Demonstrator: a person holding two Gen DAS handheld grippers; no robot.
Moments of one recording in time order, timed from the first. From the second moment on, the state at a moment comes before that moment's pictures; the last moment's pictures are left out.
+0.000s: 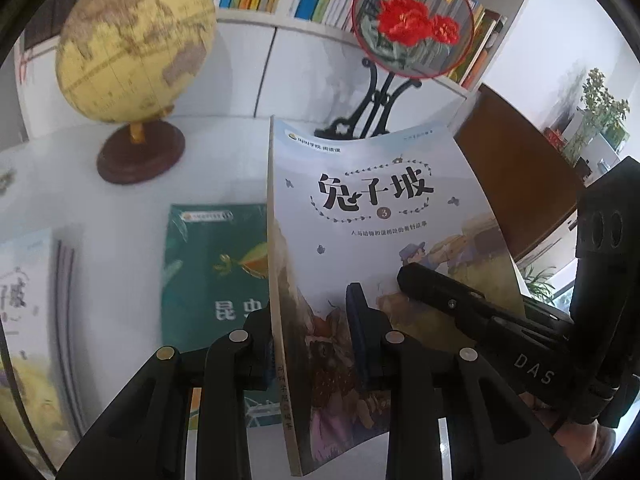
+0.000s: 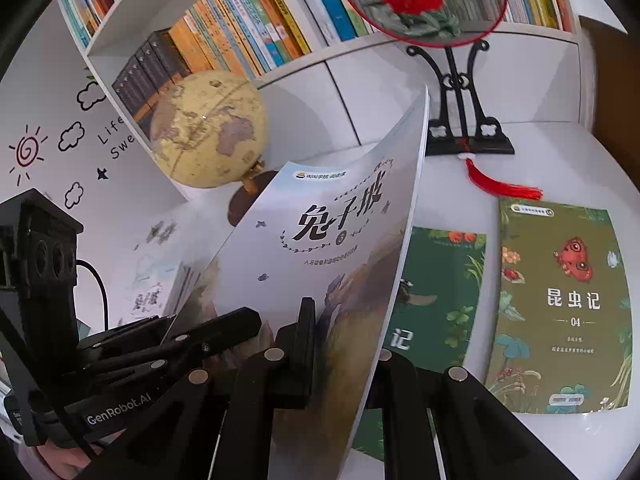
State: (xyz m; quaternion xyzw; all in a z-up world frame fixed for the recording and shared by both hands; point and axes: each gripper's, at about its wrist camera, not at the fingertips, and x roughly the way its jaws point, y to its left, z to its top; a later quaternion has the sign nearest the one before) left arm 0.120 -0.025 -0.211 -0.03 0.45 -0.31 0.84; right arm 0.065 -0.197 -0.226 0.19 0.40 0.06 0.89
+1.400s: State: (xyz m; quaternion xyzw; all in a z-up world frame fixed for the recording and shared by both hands) left arm 0.134 0.174 -0.143 -0.02 0.37 -0.19 0.91; right arm 0.116 0.021 -0.139 0.10 0.37 0.13 0.91
